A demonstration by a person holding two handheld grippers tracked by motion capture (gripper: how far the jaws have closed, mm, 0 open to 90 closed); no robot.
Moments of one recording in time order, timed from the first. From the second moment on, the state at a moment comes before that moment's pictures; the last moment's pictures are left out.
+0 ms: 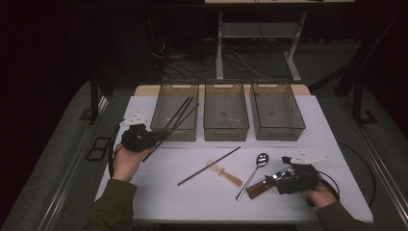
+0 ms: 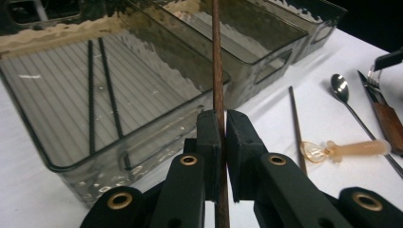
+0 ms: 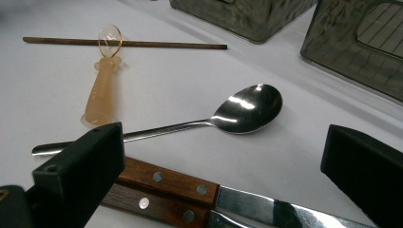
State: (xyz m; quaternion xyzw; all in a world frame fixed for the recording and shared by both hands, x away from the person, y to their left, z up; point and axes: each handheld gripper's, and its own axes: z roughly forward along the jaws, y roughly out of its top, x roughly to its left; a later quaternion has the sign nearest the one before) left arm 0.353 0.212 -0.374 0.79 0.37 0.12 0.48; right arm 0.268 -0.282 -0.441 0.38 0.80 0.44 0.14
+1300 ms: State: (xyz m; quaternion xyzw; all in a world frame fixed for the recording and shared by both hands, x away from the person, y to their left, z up) left arm 0.442 0.197 -0.360 0.74 0.43 0.16 0.49; right arm 0.267 -0.286 -0.441 0.39 0.79 0.44 0.13
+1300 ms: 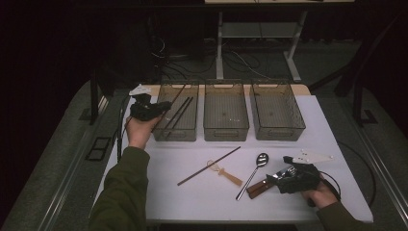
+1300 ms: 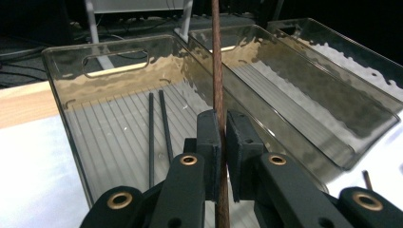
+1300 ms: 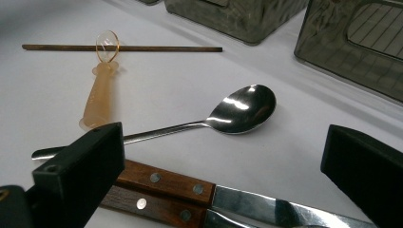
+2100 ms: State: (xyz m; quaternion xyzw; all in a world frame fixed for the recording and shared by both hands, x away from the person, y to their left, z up) left arm 0.485 0.178 -0.379 0.76 0.47 0.16 0.42; right arm 0.266 -0.285 -0.439 0.39 0.79 0.45 0.13
